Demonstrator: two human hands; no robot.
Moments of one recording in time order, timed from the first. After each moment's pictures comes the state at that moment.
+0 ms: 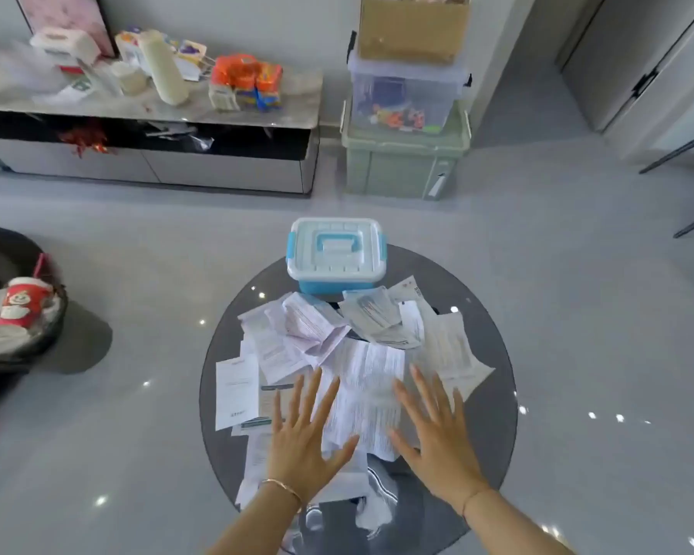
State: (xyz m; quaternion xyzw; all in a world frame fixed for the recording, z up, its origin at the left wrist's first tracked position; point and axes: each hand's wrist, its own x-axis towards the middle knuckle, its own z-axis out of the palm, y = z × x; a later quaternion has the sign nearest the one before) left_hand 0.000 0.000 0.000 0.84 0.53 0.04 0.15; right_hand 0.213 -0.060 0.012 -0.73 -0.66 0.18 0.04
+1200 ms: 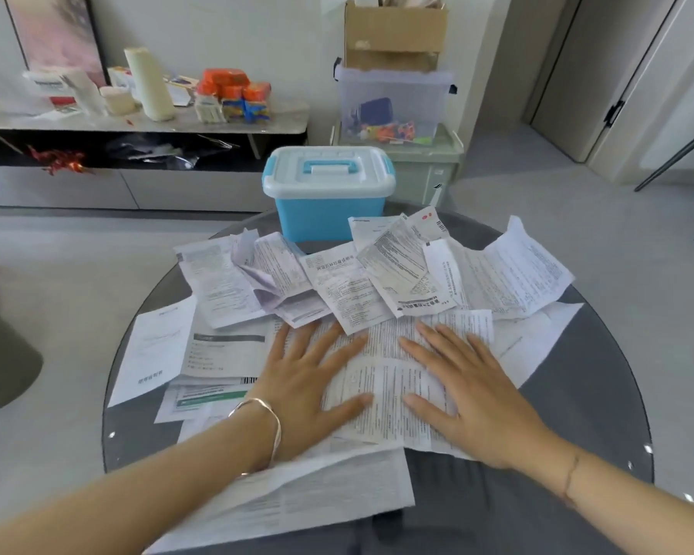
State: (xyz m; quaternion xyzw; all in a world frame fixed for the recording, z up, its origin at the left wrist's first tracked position) left_hand 0.003 0.048 -0.139 0.92 0.40 0.01 0.07; right_hand 0.228 -0.039 -0.138 -0.68 -0.73 0.11 0.03
